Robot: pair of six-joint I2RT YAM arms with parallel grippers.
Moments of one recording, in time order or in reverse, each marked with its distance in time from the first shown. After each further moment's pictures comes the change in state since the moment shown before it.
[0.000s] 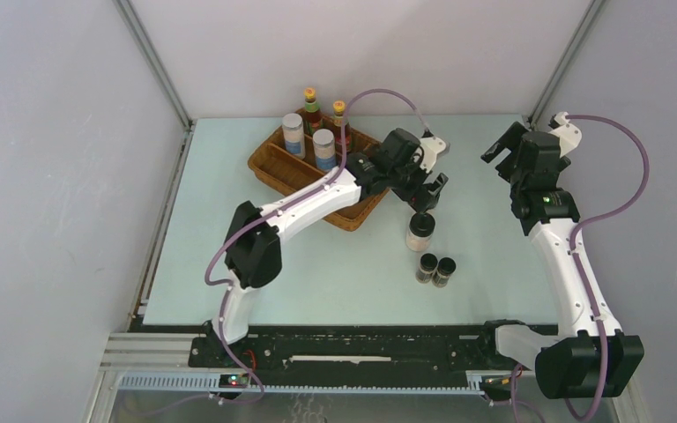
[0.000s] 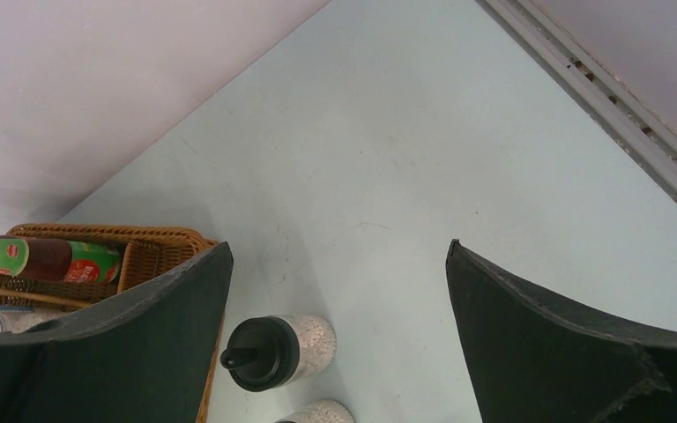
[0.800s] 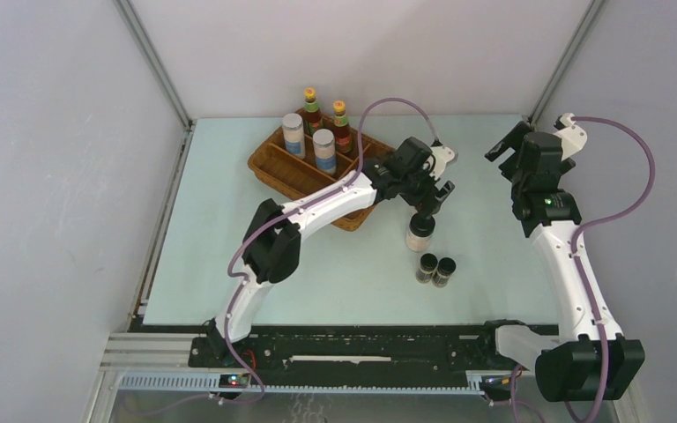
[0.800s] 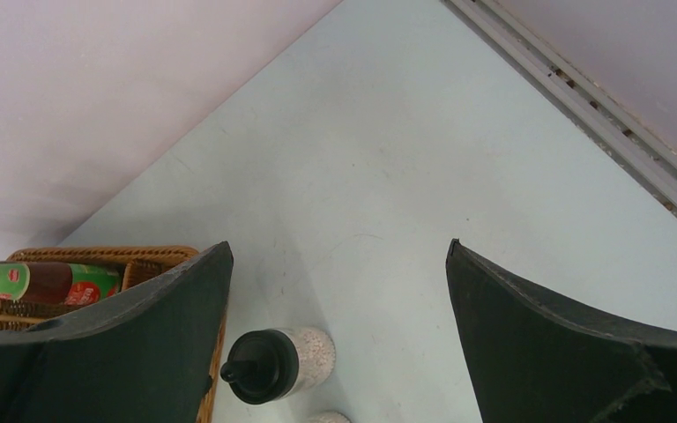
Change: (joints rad) left arm -0.023 0.146 0.101 -0.010 -0.043 0.023; right arm 0.000 -0.013 0.000 0.001 0.043 0.018
